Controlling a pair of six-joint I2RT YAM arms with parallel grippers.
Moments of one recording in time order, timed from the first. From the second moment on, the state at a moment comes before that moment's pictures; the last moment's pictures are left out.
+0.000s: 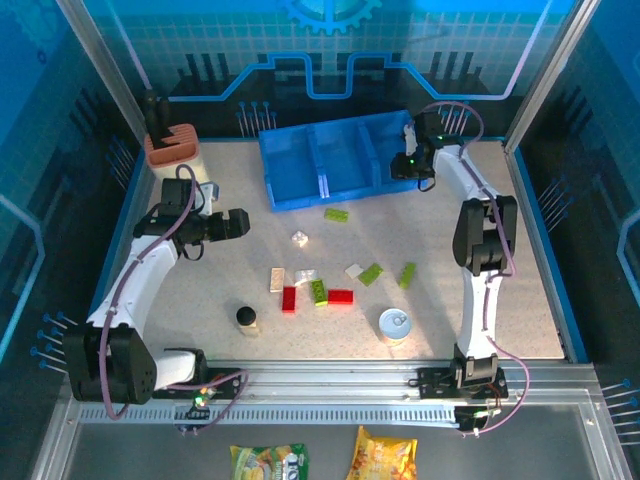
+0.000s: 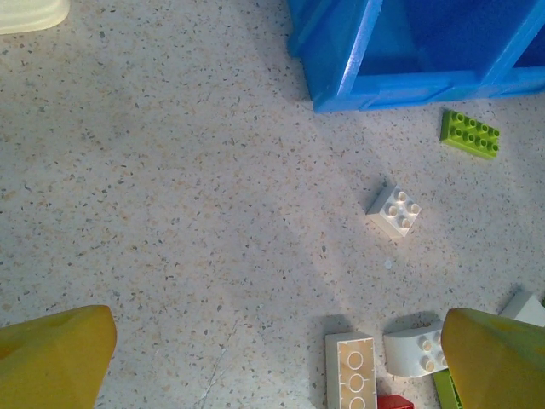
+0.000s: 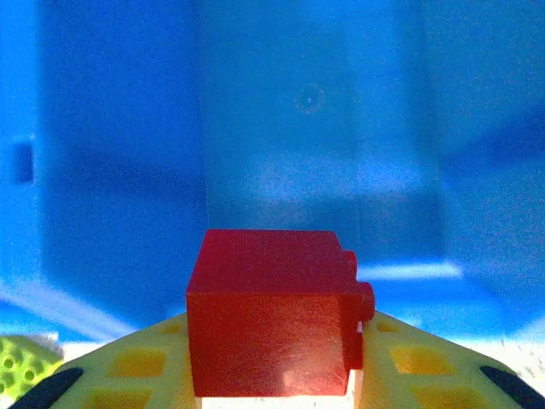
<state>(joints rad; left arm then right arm) 0.02 1.25 0.99 -0.66 0.26 -0.22 0.11 2.24 2.01 -0.81 -0.14 0.09</state>
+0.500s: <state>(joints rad) 0.02 1.25 0.99 -0.66 0.26 -0.22 0.12 2.33 2.08 -0.92 -0.15 0.07</state>
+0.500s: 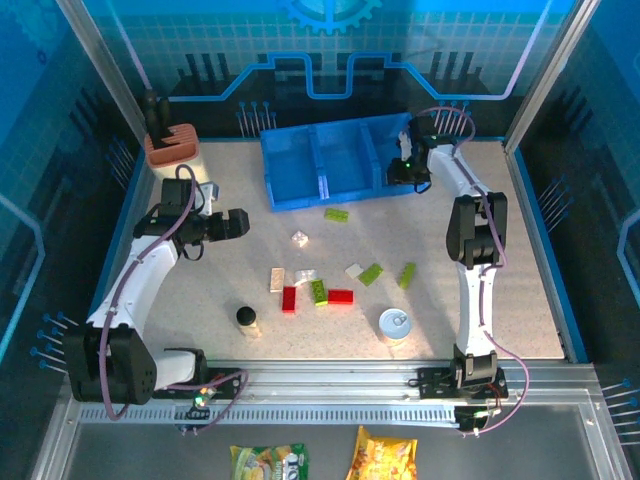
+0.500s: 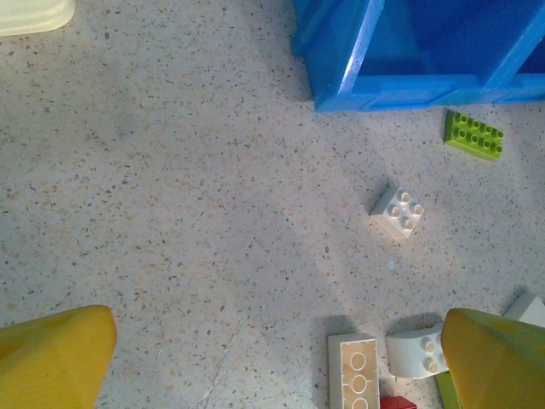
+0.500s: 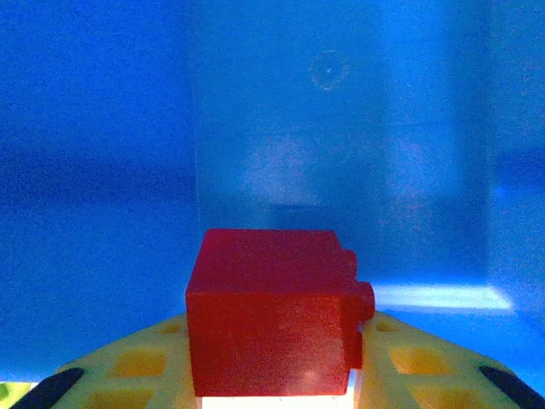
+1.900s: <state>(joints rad) 0.02 1.25 0.99 -0.66 0.26 -0.22 0.17 2.10 1.93 -0.98 -0.05 0.13</state>
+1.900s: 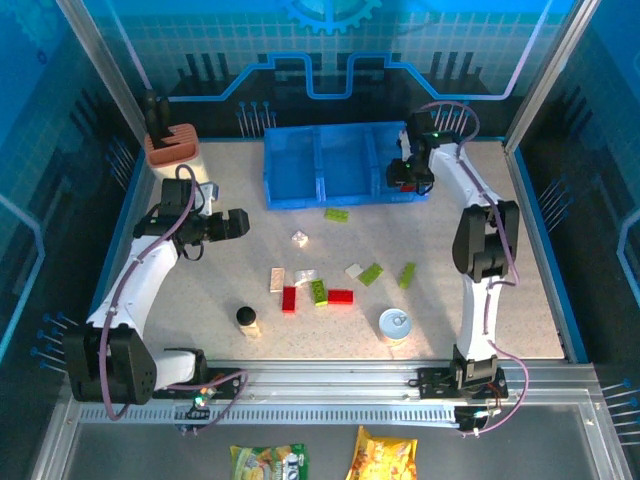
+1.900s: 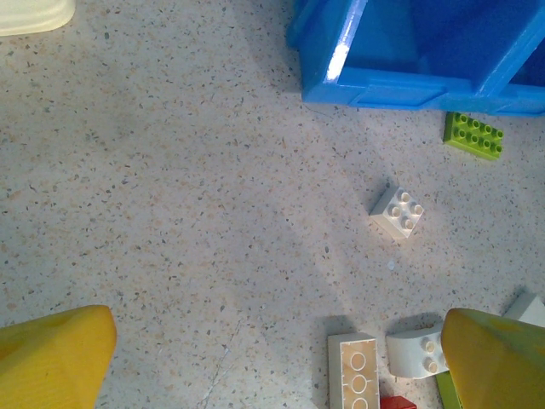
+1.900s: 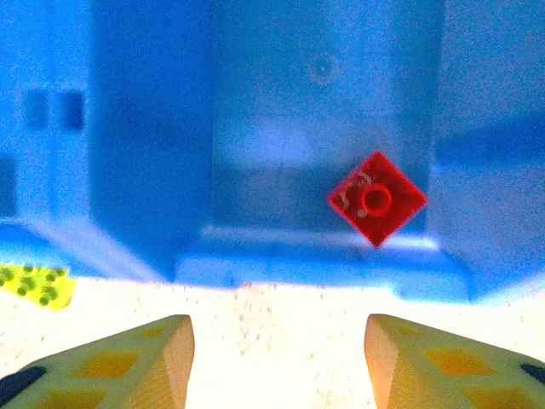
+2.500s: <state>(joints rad) 0.02 1.25 0.99 -0.66 0.26 -0.22 0.43 1.82 1.39 -0.64 0.05 0.46</state>
